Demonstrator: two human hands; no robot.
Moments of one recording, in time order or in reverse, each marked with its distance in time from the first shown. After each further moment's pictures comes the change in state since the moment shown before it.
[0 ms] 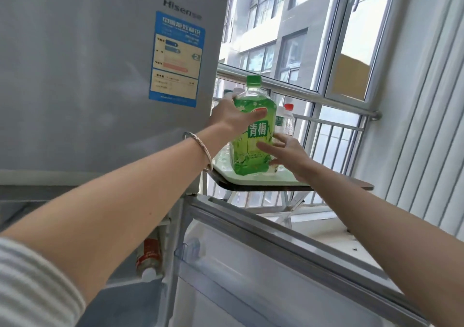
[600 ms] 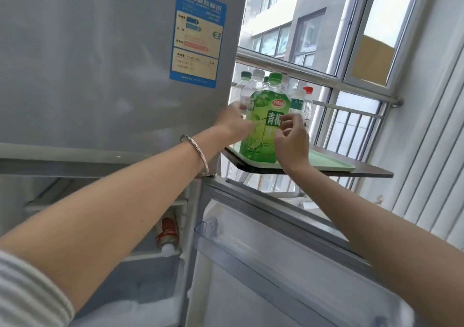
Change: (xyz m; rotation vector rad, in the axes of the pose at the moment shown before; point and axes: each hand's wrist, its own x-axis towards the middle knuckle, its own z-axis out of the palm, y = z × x) left_hand -0.032 -0.042 -0.024 0.104 -0.166 -0.068; right_hand -0.017 0.004 0.069 -0.259 0.547 -0.240
